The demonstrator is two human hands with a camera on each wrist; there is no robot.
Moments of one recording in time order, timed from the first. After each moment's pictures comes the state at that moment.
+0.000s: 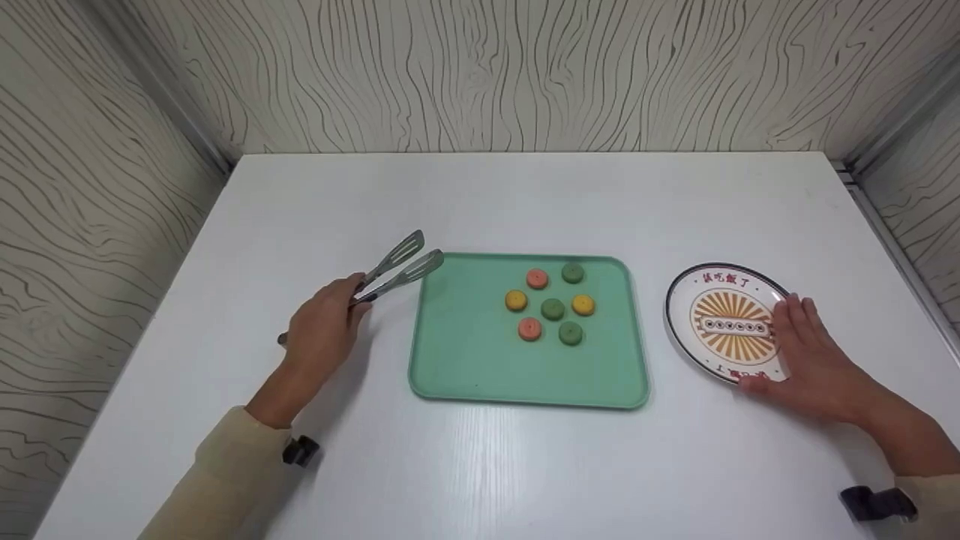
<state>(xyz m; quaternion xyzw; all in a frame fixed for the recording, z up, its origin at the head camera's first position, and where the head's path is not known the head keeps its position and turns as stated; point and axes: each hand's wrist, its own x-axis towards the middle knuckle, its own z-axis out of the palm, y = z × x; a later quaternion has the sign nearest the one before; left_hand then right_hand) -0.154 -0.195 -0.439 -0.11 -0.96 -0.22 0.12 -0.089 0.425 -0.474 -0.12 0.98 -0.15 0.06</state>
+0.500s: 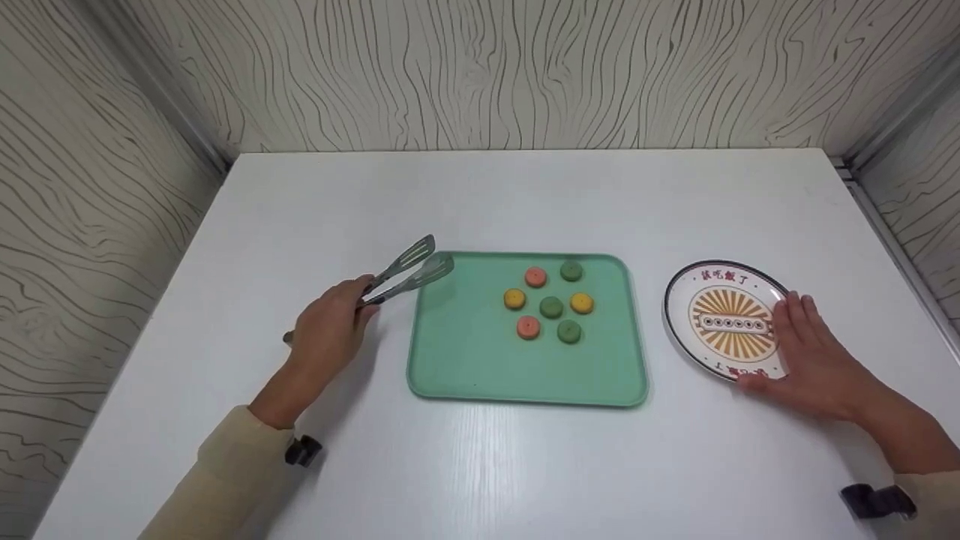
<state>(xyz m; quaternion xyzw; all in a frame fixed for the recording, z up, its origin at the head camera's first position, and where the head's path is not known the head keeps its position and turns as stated) -0.152 -0.187 -0.437 -0.13 -0.96 -0.21 0.10 -0.087 0.428 -0.478 -0.12 0.98 -0.13 0.07</state>
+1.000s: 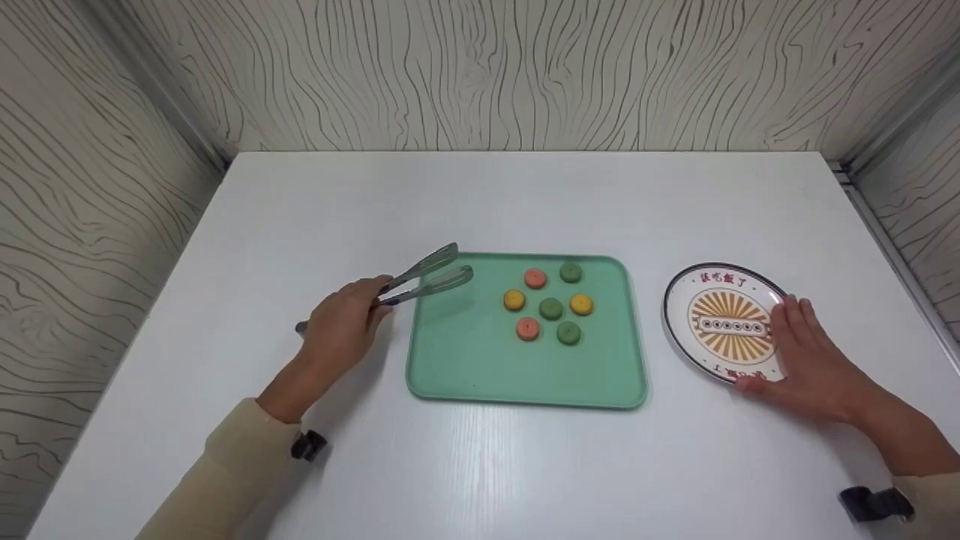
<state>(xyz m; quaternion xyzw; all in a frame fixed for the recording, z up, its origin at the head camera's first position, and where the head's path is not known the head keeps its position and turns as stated) -0.156 -0.175 -0.433 -0.16 -0.96 -0.23 0.08 -0.087 0.426 -0.474 -0.11 0.98 -0.15 0.07</state>
